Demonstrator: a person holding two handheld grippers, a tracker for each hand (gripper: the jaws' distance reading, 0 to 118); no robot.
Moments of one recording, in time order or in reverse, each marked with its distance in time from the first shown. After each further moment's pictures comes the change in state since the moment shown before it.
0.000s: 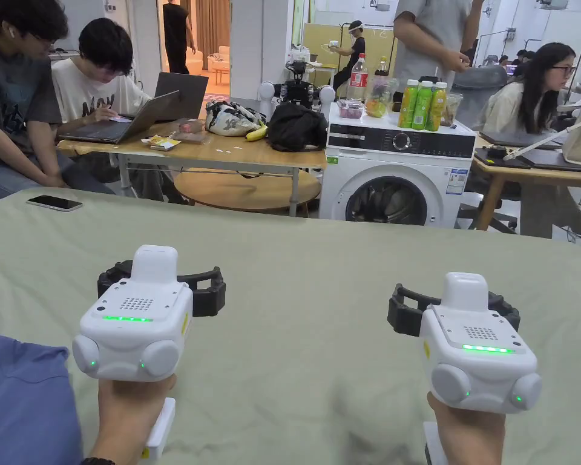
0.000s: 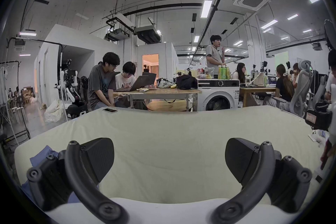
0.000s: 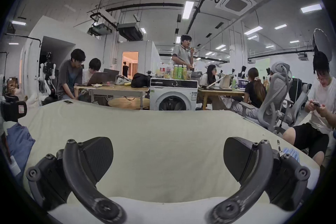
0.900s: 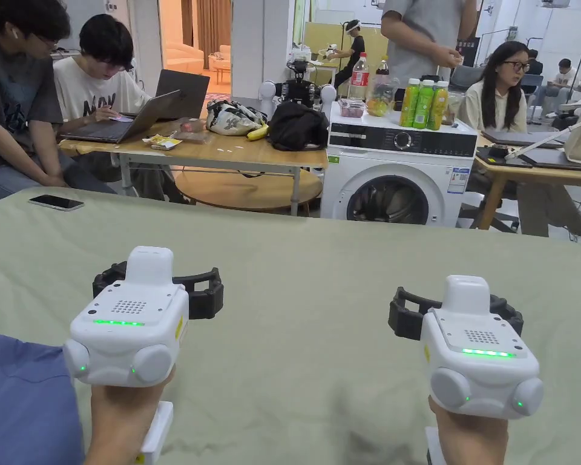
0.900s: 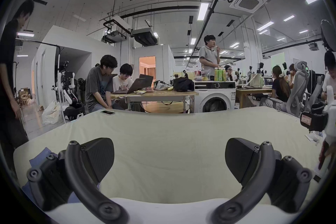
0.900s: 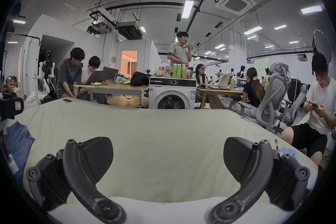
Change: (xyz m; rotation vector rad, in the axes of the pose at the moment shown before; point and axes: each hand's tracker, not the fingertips) left arm -0.005 0.002 0.010 0.001 -0.016 0.016; right arm -0.003 0.000 0.006 -0.010 -0.016 0.010
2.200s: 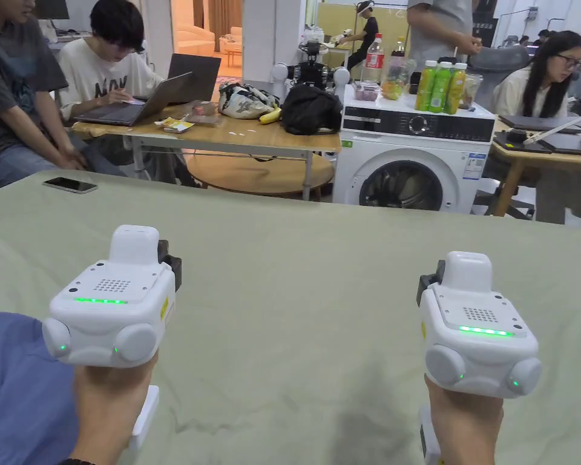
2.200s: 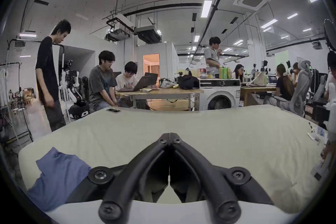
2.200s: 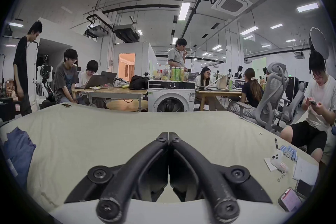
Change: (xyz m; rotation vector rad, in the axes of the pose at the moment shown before) left arm -0.036 0.010 0.015 -0.026 0.047 -0.012; right arm -0.032 0.012 0.004 0.024 0.006 -0.013
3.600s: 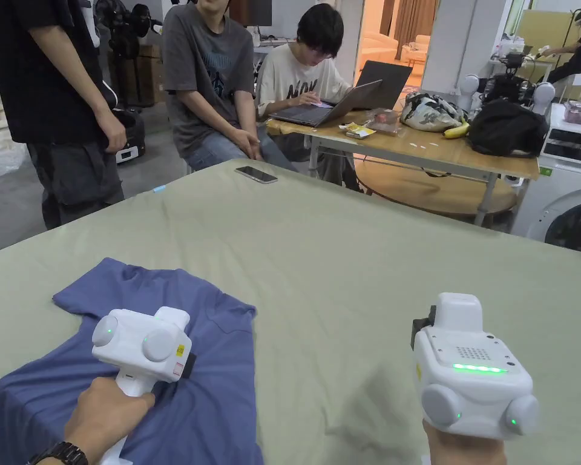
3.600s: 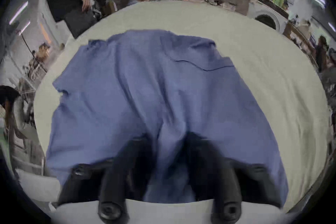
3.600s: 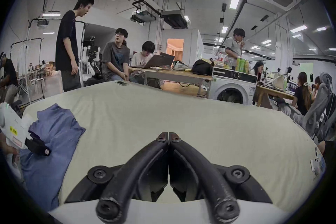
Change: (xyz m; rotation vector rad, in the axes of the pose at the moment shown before) left arm -0.199 -0.136 0.001 -0.838 0.194 0.072; right arm -0.195 -0.033 0.007 -0.145 0.402 0.112
